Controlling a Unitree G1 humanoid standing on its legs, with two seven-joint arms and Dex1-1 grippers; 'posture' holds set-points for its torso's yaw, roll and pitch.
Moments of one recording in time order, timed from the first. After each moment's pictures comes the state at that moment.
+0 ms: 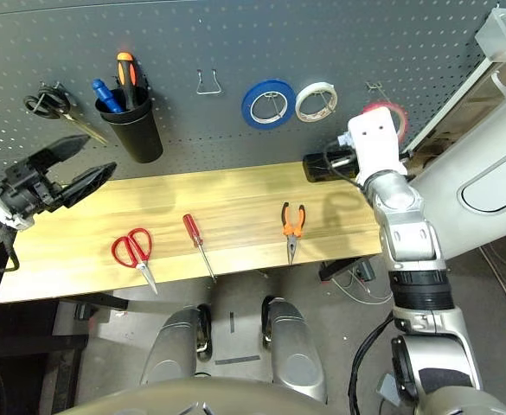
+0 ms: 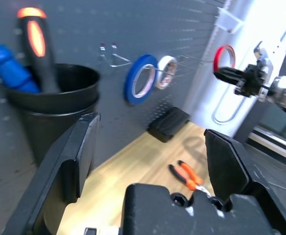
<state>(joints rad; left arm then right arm) -0.15 0.75 0.38 -0.23 -0.76 0.43 -0.91 -0.39 -0.42 -0.09 0.01 -0.07 0.33 0.12</state>
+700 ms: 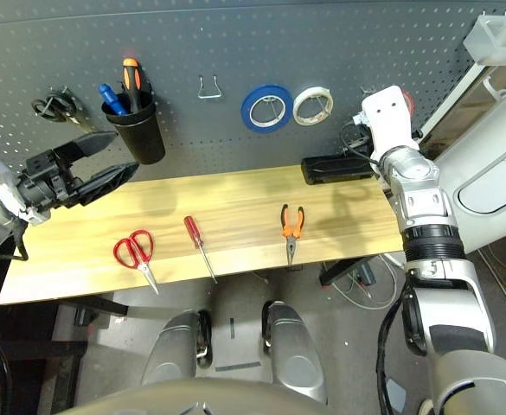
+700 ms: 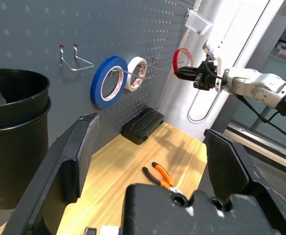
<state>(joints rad) -0.20 0.72 0.31 -0.27 -0.78 0.49 -0.90 -0.77 -0.52 -0.08 0.76 -0.04 0.11 0.32</state>
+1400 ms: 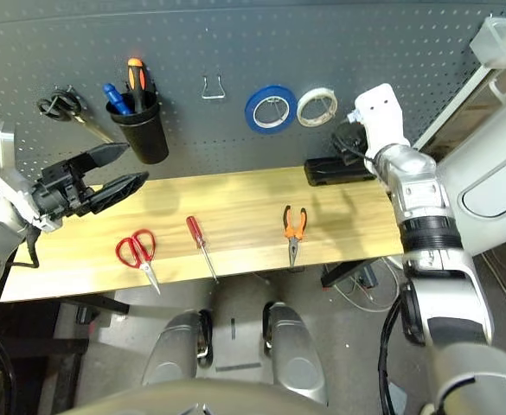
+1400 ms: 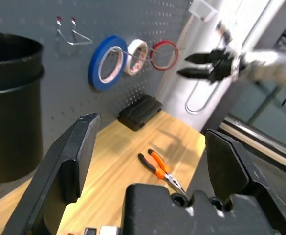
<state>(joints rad) -0.16 0.72 0.28 -0.25 -0.75 0.49 -0.93 -0.59 -0.58 -0.13 0.00 0.16 0.90 0.45</state>
